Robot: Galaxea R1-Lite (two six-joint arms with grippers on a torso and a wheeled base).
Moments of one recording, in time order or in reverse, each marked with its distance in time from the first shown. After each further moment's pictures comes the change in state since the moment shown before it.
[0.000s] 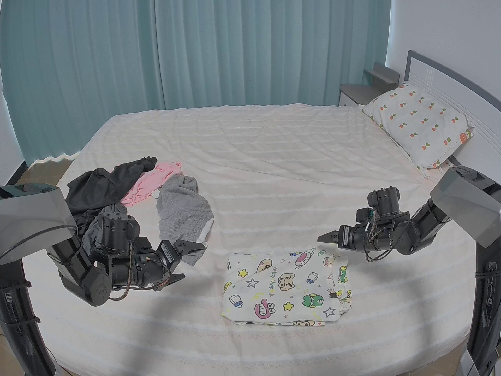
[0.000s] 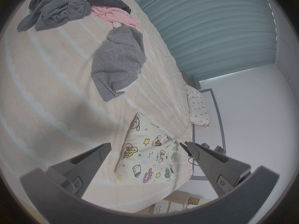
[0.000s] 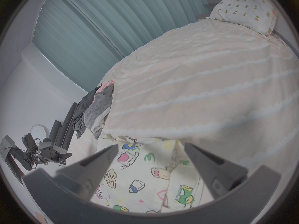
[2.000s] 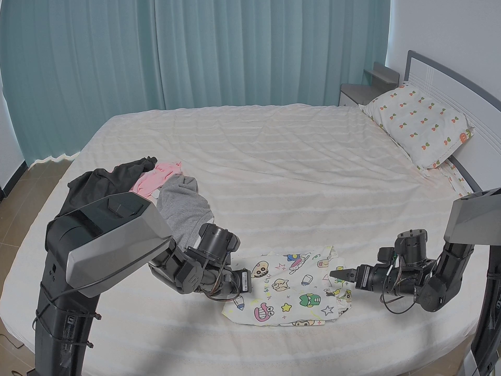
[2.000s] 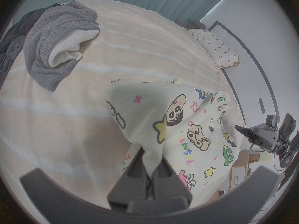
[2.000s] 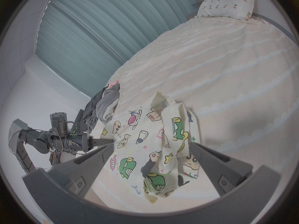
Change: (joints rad) left arm -0.294 0.331 -0.609 0.638 0.273 0.459; right arm 0.036 -0.100 0.658 -0.664 0.002 0.171
